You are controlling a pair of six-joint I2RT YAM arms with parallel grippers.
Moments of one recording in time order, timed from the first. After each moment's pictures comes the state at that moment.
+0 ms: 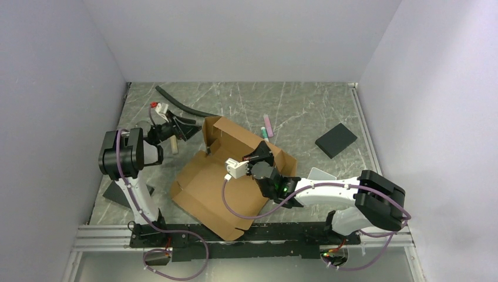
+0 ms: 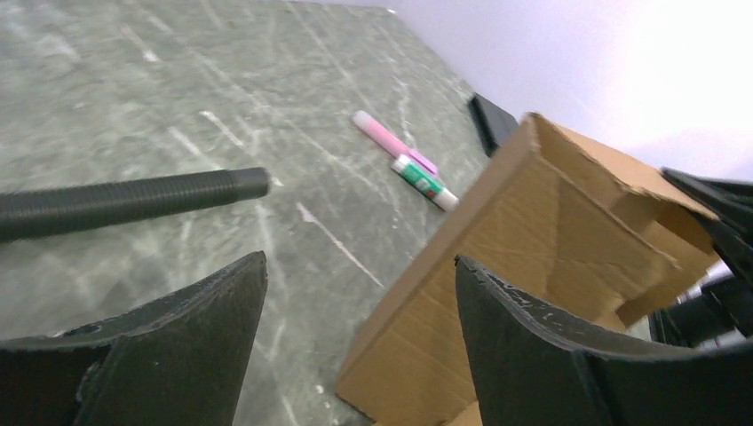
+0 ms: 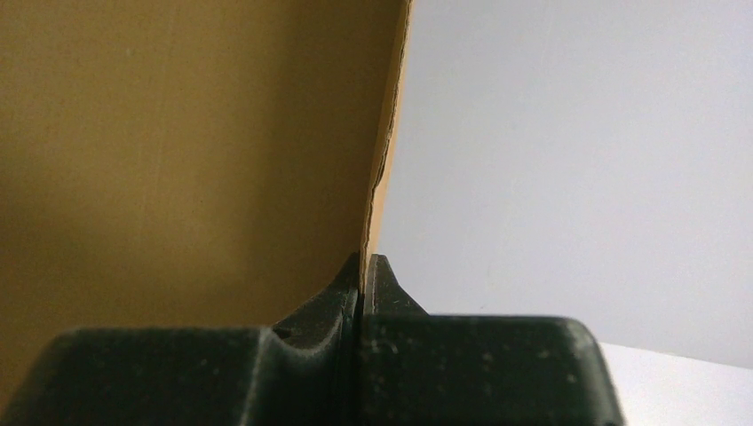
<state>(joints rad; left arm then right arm) 0.15 1.96 0.69 1.41 1.08 -0.67 1.16 1.39 0.62 0.47 0.82 -1.25</state>
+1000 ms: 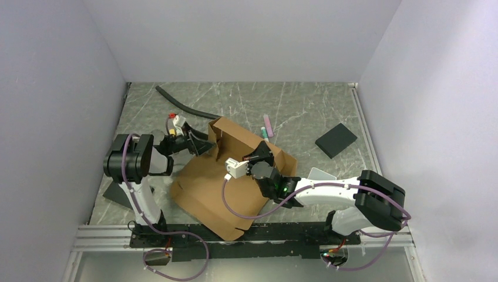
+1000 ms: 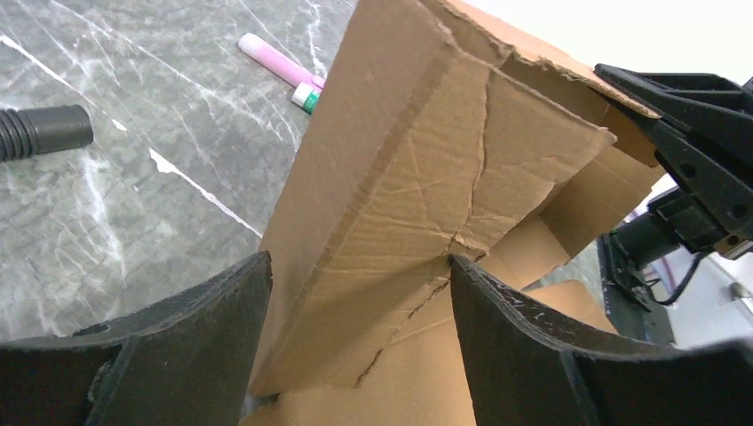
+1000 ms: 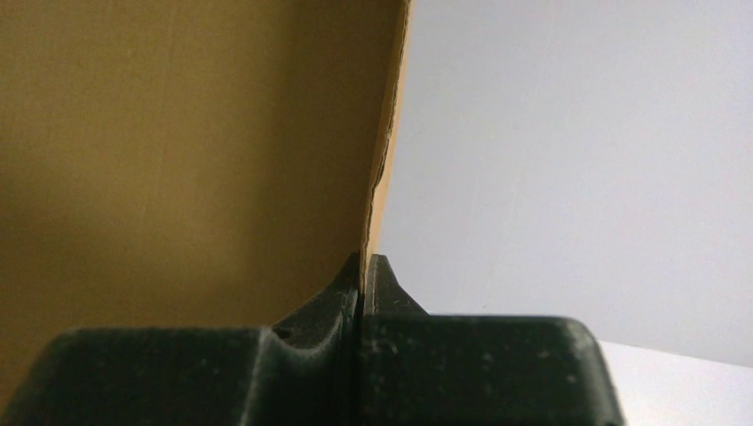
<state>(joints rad) -0.01 1.91 0.53 1.47 1.14 -0.62 1.16 1.39 0.62 0.46 0.82 -1.24</state>
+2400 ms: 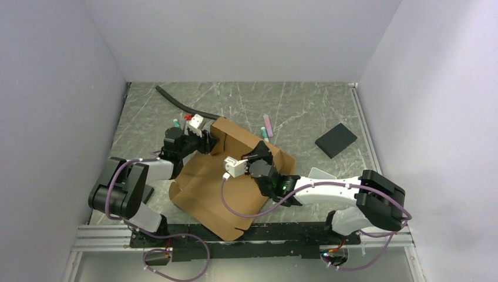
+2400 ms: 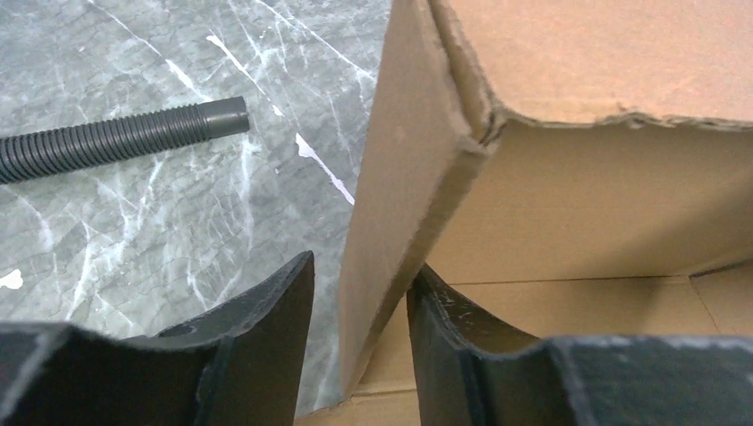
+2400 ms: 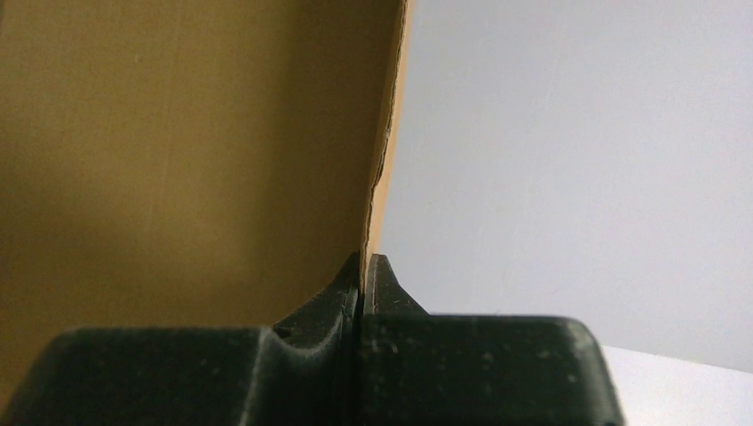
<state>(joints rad) -0.26 1.52 0.49 0.78 0.48 -0.07 1.16 1.39 0.66 0.40 0.80 -1.19</state>
